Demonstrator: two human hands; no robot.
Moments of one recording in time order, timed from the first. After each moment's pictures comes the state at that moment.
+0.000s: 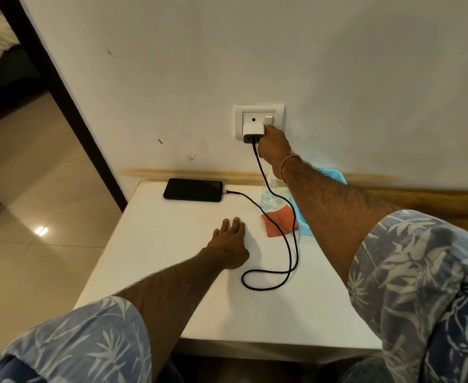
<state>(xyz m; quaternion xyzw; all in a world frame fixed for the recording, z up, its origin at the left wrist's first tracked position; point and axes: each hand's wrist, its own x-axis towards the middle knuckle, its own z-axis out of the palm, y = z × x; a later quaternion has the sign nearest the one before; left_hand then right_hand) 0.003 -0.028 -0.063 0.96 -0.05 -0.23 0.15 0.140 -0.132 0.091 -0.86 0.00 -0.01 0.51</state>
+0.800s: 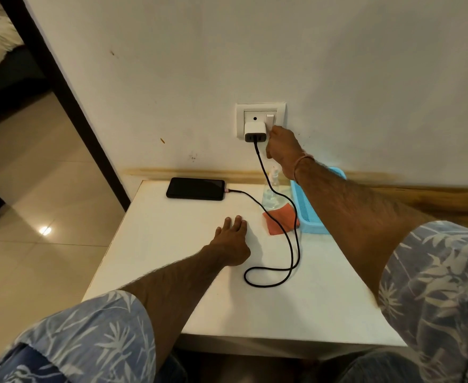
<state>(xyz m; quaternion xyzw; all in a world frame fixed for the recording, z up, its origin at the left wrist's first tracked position) 0.000 -0.026 -0.058 0.96 -0.05 -0.23 0.15 0.137 -0.149 0.092 -0.89 -0.01 -0.01 0.46</state>
